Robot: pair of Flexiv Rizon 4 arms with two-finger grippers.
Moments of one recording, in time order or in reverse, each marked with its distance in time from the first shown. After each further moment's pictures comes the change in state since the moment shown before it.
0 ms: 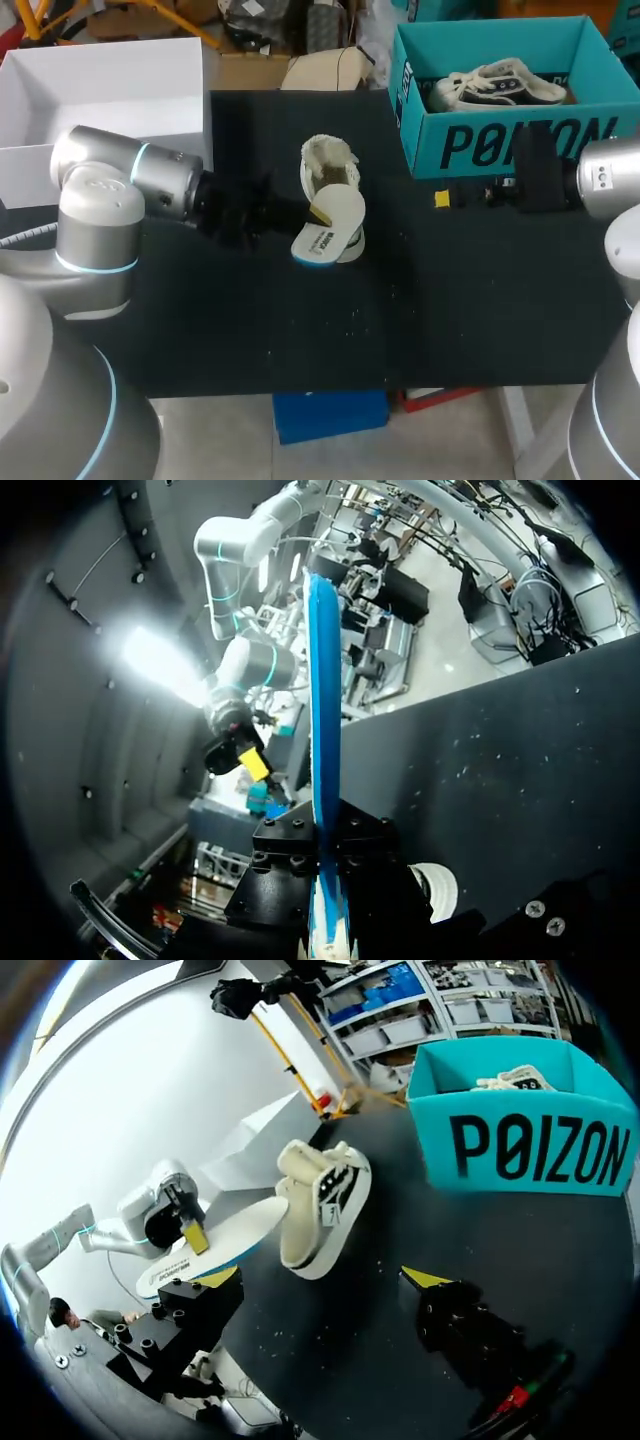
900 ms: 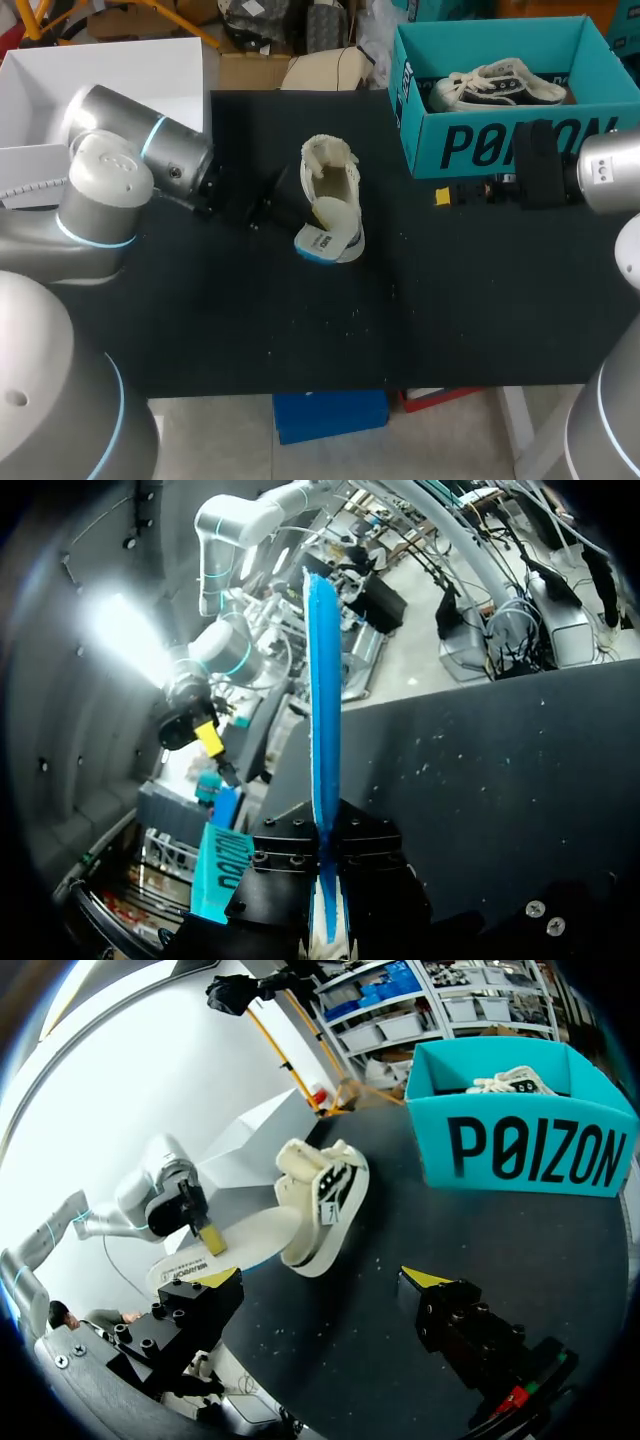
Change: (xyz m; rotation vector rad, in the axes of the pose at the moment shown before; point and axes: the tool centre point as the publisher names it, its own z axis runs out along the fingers) left arm 0.017 0.017 -0.001 -0.012 0.223 -0.122; right arm 0.004 0.003 -0.004 0.016 -0.016 0.002
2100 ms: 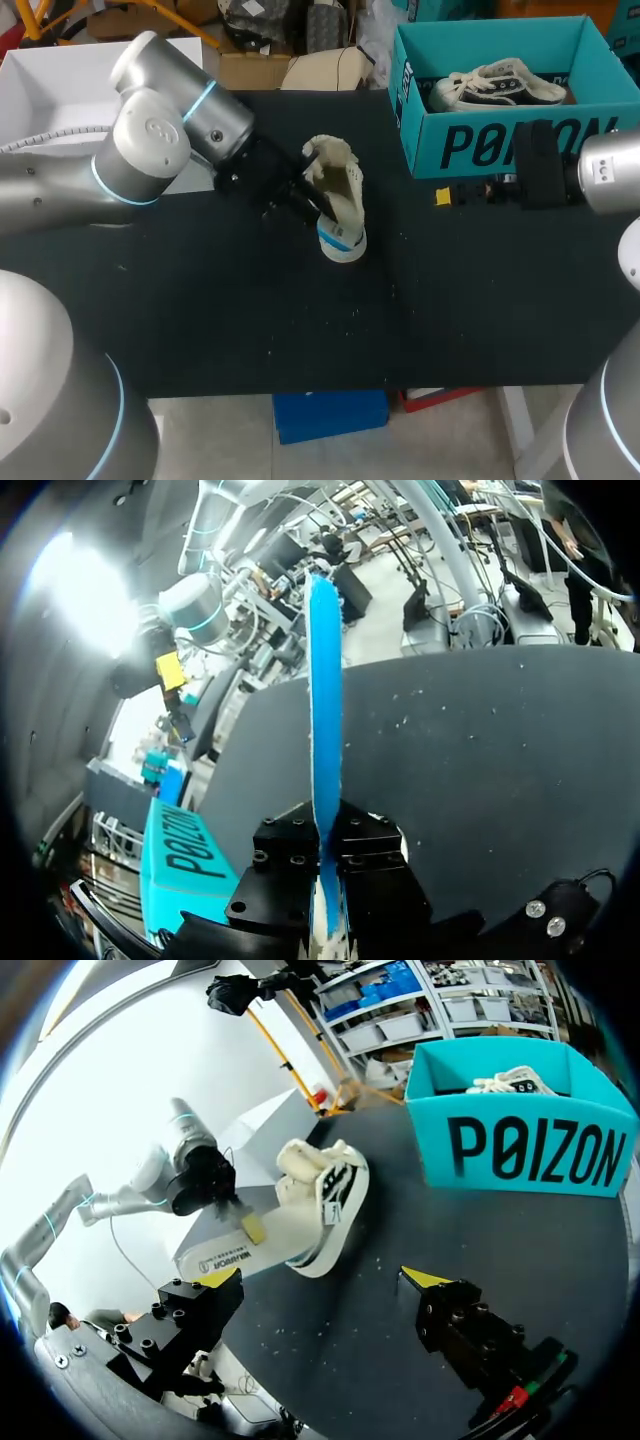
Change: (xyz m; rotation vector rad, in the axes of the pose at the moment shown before) left arm 0.005 0.055 0.018 -0.046 0.253 -0.070; right arm 0.000 0.000 -0.001 0.000 0.002 0.000
